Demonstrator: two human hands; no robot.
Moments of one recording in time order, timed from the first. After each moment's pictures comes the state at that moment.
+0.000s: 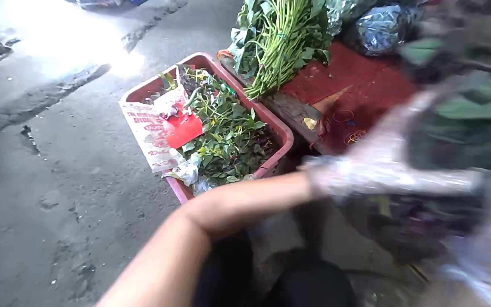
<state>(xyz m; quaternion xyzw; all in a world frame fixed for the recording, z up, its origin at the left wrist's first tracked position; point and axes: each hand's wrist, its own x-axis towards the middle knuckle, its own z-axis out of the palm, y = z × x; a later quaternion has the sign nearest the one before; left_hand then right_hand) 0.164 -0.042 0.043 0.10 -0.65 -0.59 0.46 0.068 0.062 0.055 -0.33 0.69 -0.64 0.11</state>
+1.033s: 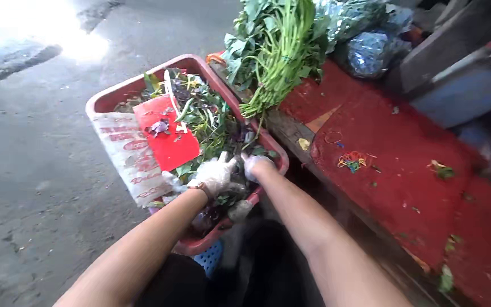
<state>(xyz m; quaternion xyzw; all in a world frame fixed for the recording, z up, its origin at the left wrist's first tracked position) 0.372 -0.138 -0.093 0.55 -0.76 -0.28 -0.19 0.237 -0.153 -0.080 -0.65 0.63 0.27 0.33</state>
